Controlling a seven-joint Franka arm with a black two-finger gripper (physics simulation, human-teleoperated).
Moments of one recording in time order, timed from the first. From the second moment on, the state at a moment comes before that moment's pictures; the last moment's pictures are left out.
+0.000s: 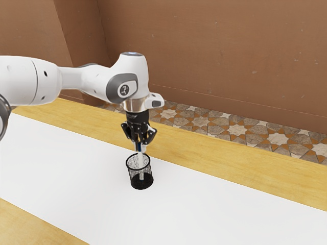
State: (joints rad) arm 0.25 0.48 -0.42 -1.64 0.16 1.92 -0.19
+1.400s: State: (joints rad) arm 0.36 0.37 -0.25 -1.70 0.17 2.28 -0.24
